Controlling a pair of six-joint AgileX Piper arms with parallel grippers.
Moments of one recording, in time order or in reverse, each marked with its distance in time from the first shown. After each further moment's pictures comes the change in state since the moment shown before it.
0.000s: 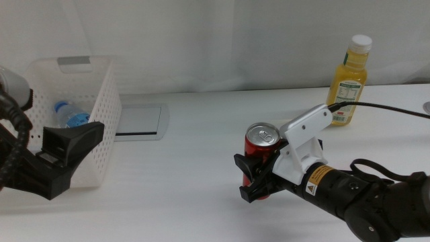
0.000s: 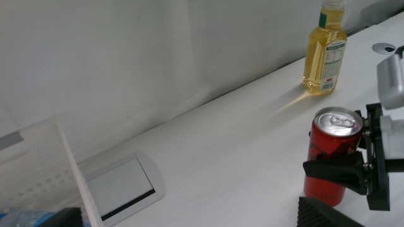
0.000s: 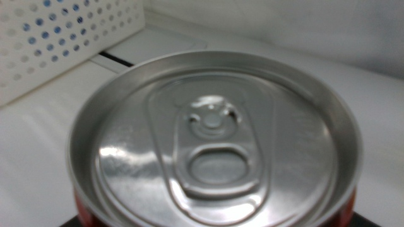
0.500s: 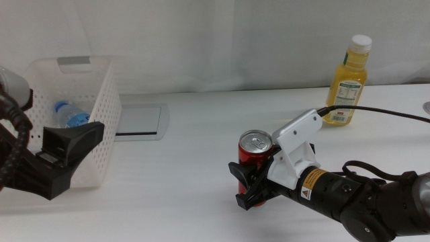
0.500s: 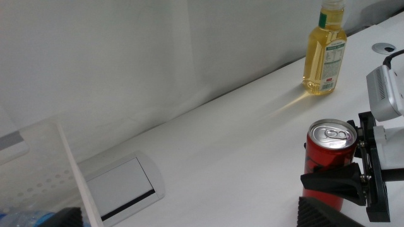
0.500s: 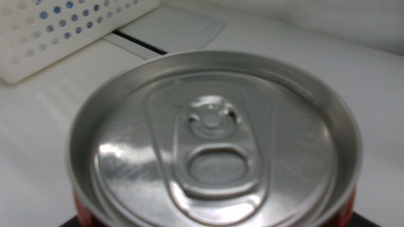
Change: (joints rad) left arm 0.000 0.000 0.000 0.000 0.000 0.000; right arm 0.000 0.038 -0.015 -0.073 0.014 0.044
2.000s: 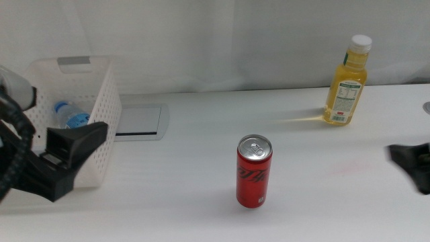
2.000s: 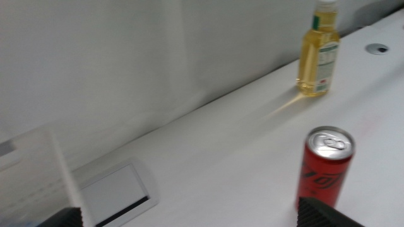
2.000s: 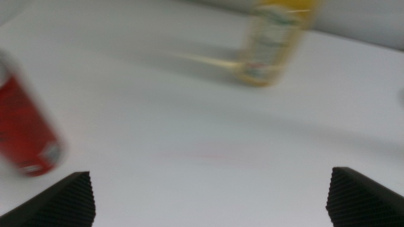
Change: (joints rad) left arm -0.014 0.000 0.002 0.000 -0.013 0.011; right arm -0.298 -0.979 -0.002 -0.157 1.232 0.109
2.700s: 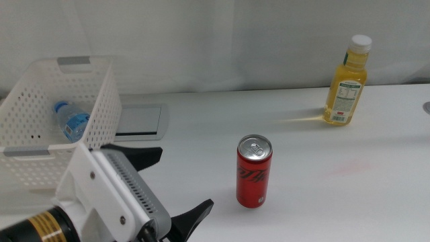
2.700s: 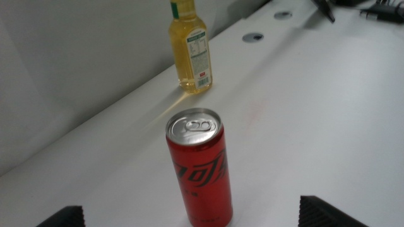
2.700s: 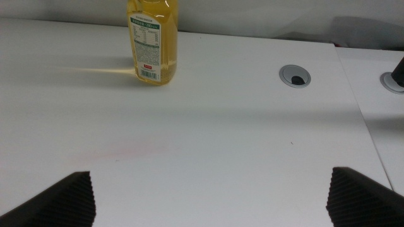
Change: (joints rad) left arm -0.384 0.180 0.358 -0.002 -0.606 -0.011; right arm -0.202 -0.218 0.000 -0.045 0.160 0.000
